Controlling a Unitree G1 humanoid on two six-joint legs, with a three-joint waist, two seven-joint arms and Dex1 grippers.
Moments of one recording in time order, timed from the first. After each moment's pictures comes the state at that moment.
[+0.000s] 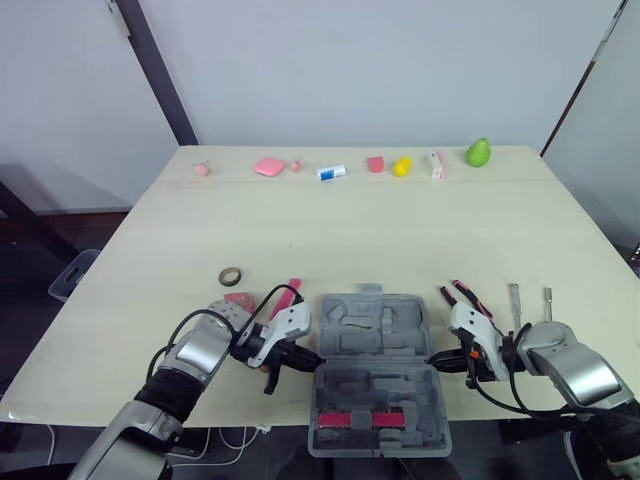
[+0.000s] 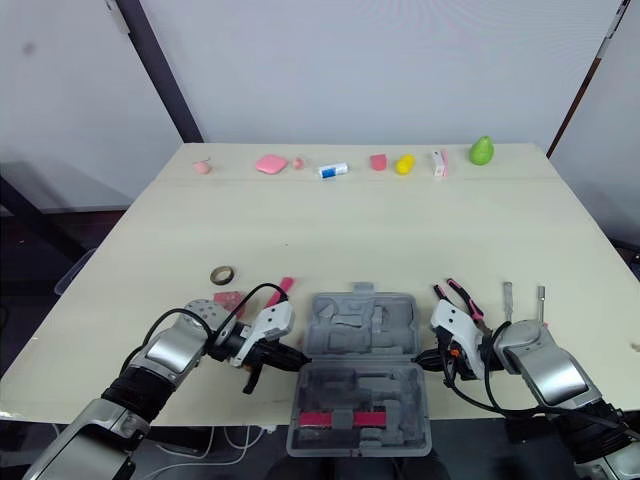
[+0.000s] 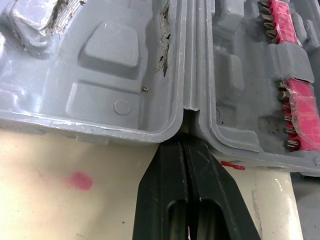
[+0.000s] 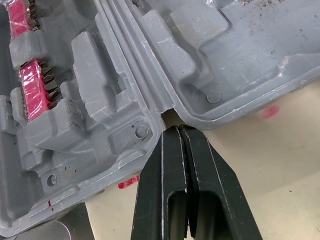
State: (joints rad) left arm -0.43 0.64 -0.35 0.30 -0.07 0.27 -1.42; right arm -0.24 -0.68 0.24 -0.10 0.18 0.67 1.15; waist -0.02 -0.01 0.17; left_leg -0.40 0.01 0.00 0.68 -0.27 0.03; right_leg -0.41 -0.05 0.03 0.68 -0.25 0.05
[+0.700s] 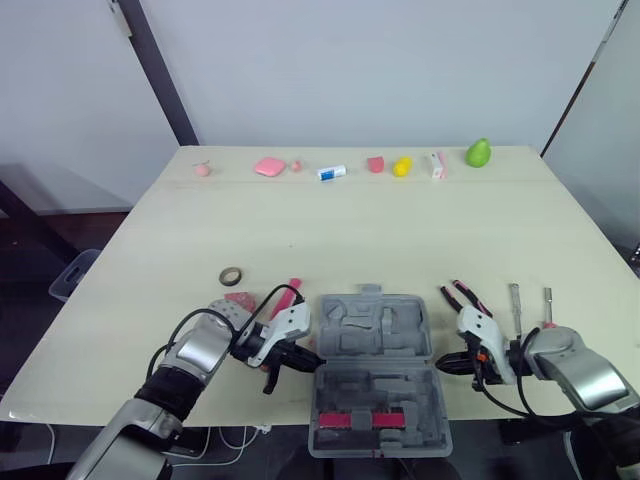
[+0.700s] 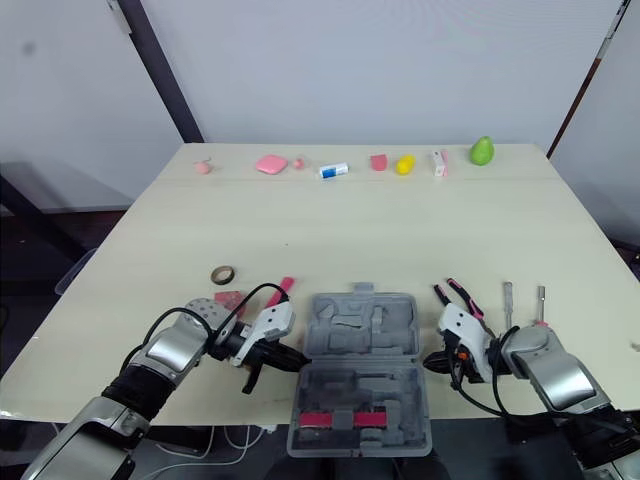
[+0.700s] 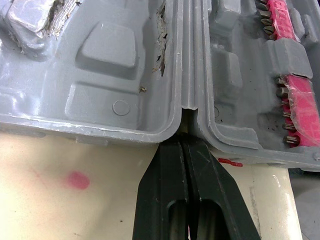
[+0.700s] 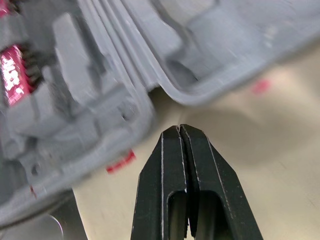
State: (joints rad) left arm -0.45 0.64 -0.36 0.32 -0.07 0.25 -1.42; right arm -0.20 -0.72 0.21 -0.07 0.20 0.62 1.11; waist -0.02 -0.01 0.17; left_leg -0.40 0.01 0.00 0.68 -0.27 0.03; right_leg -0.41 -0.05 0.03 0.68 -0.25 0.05
